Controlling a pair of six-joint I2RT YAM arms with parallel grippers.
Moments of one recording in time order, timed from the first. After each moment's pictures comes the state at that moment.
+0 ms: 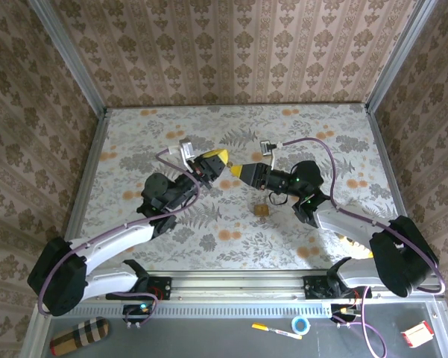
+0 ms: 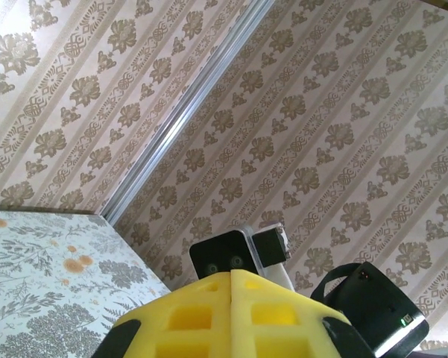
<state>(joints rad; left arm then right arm) -0.78 1.16 0.59 0.90 0.24 -0.75 0.55 1.32 0.62 0.92 -0.69 1.13</state>
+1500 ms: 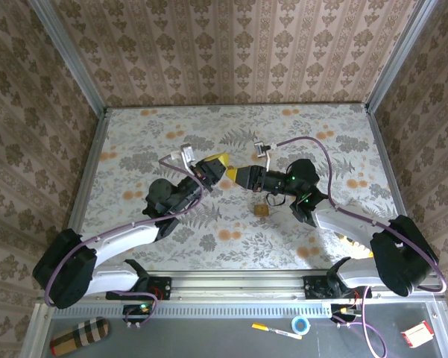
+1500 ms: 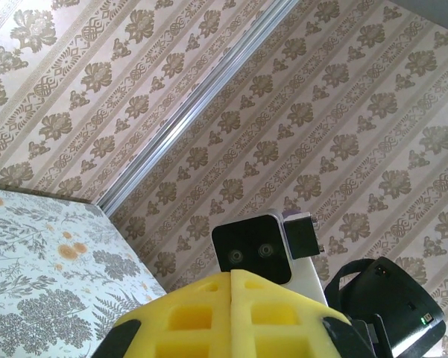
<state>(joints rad) -0.80 1.22 0.52 1.02 0.19 -0.83 0.58 1.33 0.66 0.84 -0.72 1.05</state>
